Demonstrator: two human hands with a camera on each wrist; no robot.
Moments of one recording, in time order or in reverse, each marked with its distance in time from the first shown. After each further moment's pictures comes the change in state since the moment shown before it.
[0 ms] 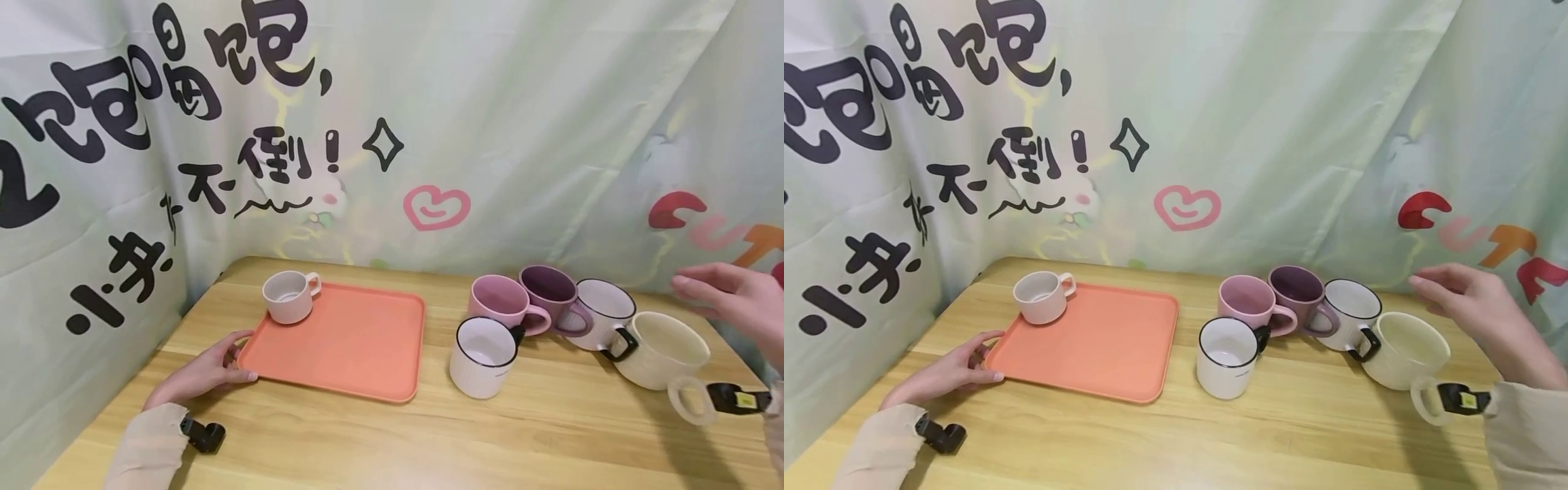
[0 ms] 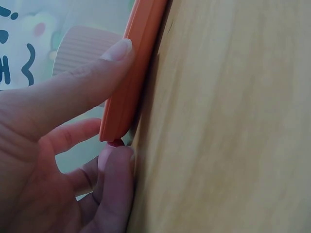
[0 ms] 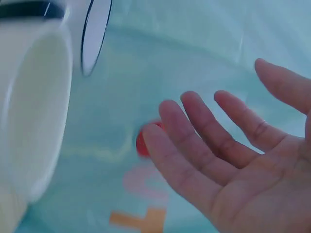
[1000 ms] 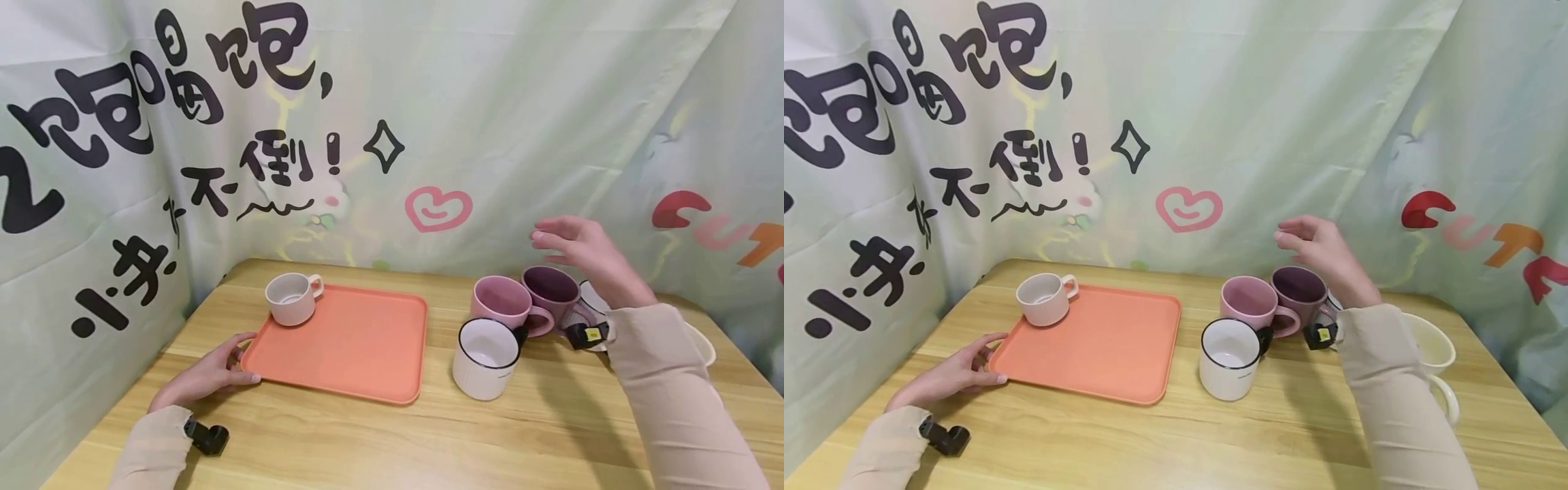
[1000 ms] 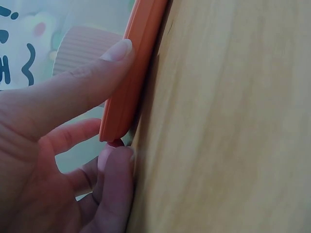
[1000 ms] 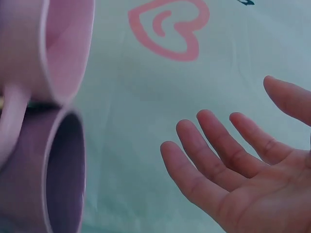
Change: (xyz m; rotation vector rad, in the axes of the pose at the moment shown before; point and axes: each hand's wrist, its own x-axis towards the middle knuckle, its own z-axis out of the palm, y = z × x) left_hand 0.001 0.003 0.001 -0.053 -0.011 -0.029; right_hand 0.059 -0.117 0.088 0.359 -0.223 -0.130
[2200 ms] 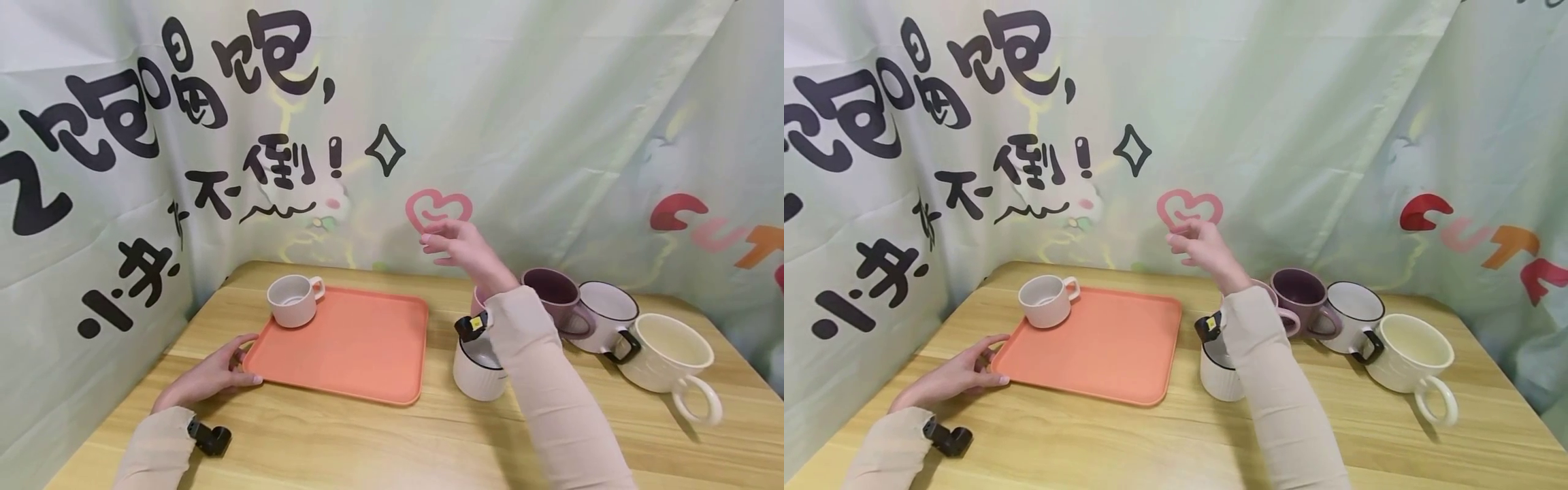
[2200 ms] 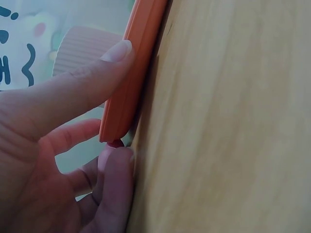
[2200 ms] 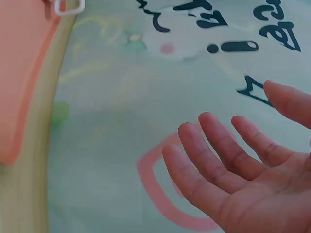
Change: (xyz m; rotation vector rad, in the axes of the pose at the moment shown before) left_hand -0.002 0.003 0.000 0.050 0.011 0.014; right_hand 0.050 -0.052 0.127 0.257 -0.148 0.031
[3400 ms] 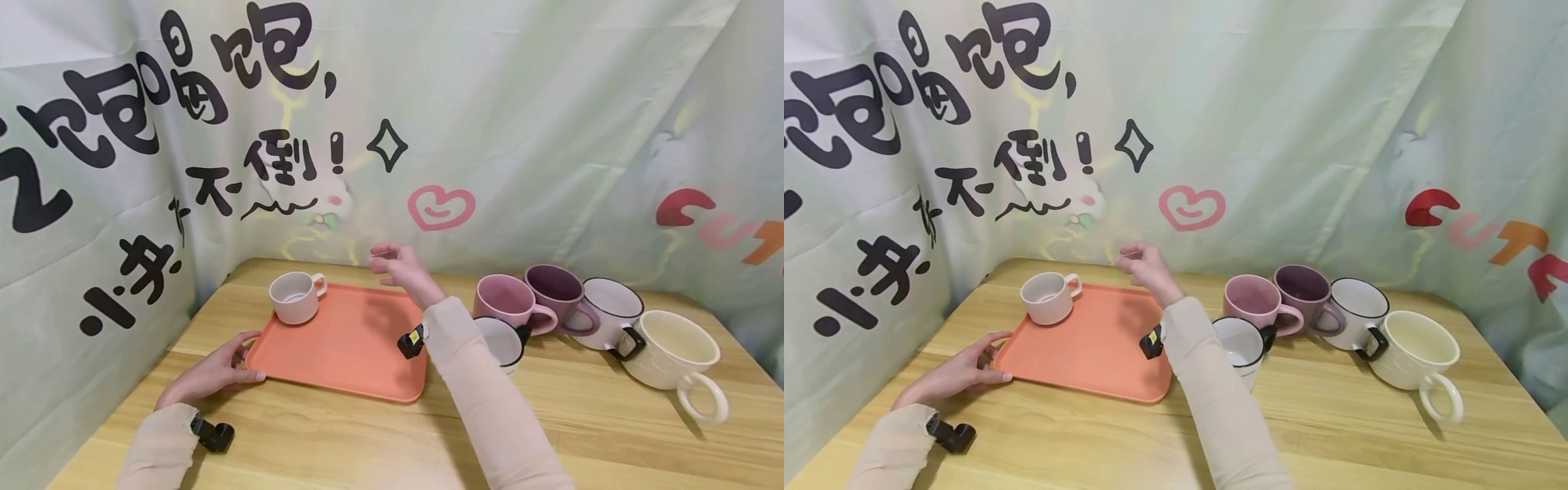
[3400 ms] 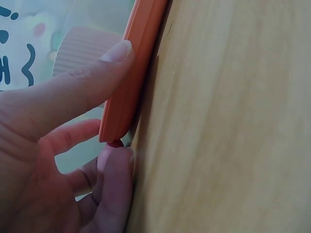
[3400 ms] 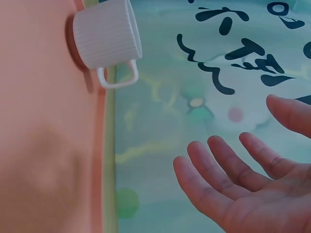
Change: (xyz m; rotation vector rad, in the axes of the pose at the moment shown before) left_hand 0.001 0.000 0.001 -0.015 -0.002 -0.003; right_hand 0.030 0.032 0.093 0.173 -0.068 0.070
